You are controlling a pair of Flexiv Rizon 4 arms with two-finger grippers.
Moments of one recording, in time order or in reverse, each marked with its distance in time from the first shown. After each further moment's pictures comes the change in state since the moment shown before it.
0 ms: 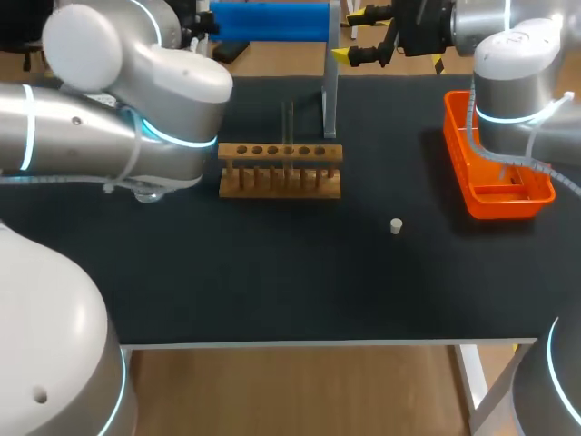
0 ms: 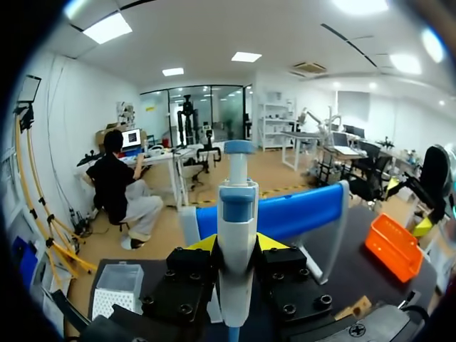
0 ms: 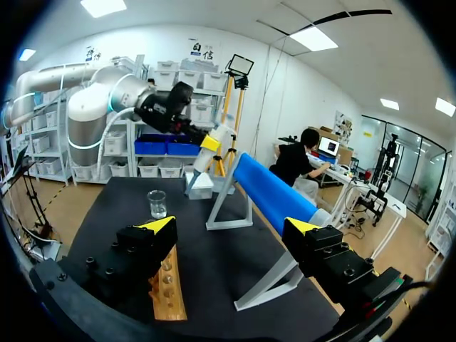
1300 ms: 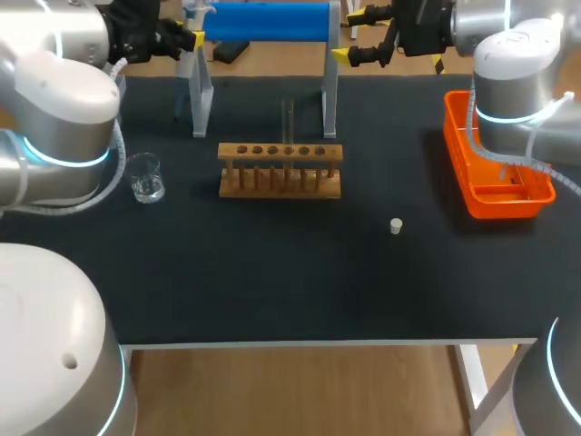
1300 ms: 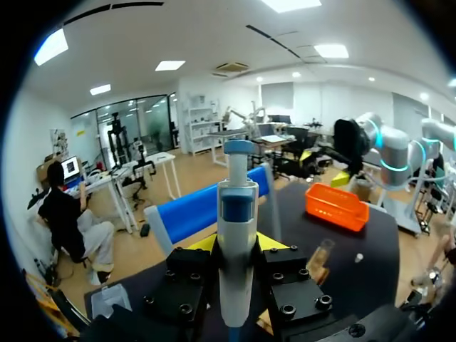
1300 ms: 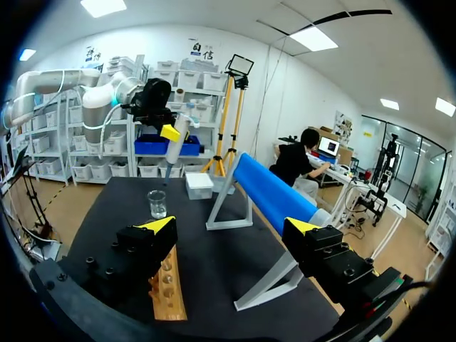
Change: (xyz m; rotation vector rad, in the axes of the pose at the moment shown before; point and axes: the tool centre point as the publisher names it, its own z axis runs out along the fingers) left arm 0.011 0.017 -0.073 0.016 0.406 0.206; right arm 0.000 0.000 0.000 0.000 0.000 0.000
